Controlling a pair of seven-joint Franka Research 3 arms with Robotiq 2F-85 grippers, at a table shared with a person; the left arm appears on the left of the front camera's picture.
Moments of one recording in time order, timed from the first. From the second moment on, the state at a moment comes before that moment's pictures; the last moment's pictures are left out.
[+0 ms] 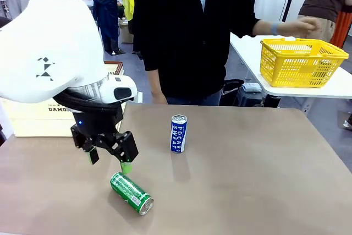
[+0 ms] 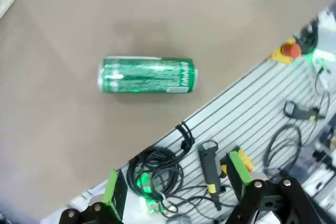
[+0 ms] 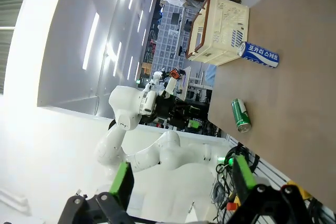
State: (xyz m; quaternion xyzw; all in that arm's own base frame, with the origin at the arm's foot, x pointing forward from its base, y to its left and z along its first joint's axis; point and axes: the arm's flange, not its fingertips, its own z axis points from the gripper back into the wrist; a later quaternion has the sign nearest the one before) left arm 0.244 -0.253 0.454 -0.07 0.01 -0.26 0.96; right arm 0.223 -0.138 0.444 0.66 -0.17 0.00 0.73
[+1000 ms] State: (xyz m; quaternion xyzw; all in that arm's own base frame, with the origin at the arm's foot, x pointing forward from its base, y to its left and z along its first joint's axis) left arm 0.259 -0.250 0.421 -0.07 -0.02 -0.89 0.45; right arm 0.223 -0.138 0.444 0.66 -0.17 0.00 0.73
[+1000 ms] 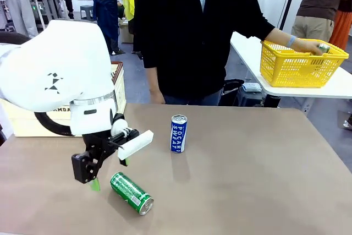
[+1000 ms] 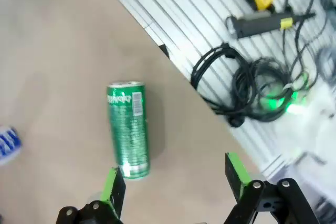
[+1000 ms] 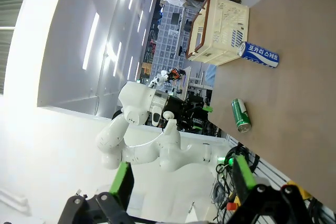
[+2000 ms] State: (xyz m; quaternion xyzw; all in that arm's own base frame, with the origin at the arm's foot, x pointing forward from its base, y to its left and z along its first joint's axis) left arm 0.287 -0.263 0.387 -0.07 -0.05 -0.92 0.39; right arm 0.223 -0.138 0.444 0.66 -0.17 0.00 0.73
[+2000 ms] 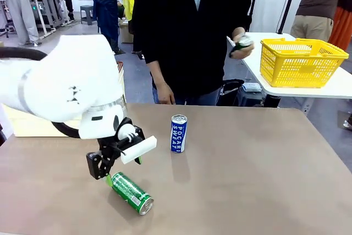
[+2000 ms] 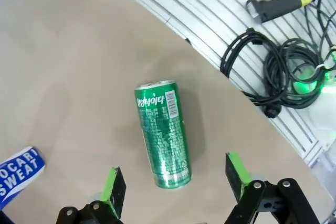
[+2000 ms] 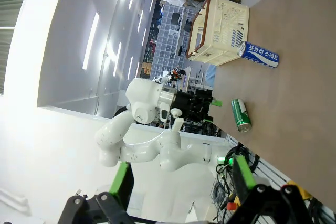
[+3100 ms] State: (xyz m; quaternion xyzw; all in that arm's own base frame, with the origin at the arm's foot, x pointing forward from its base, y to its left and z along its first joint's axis) left arm 0.288 -0.285 0.291 -0.07 0.03 -0.93 0.35; right arm 0.222 -0.138 0.444 0.66 -0.17 0.00 0.73
